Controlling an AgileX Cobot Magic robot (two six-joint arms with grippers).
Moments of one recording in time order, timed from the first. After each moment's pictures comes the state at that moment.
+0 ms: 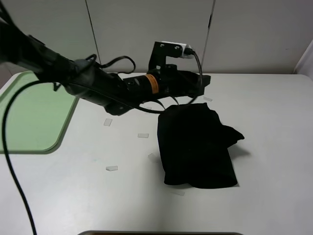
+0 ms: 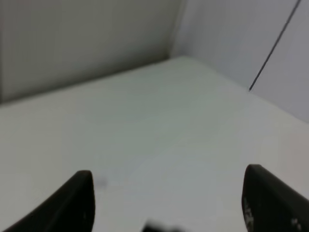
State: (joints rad) left arm -0.71 2.19 -1.20 0.45 -0.90 -0.53; right arm 0.07 0.00 -0.49 0.10 1.02 -0.07
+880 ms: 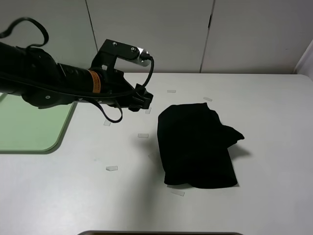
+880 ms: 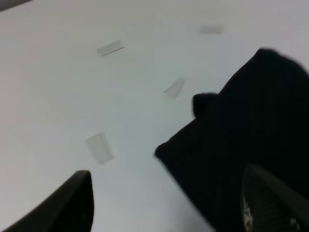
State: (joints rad) left arm -0.62 1.73 -0.80 0.55 -0.39 -0.57; right arm 0.07 0.00 -0.49 0.10 1.02 -0.07
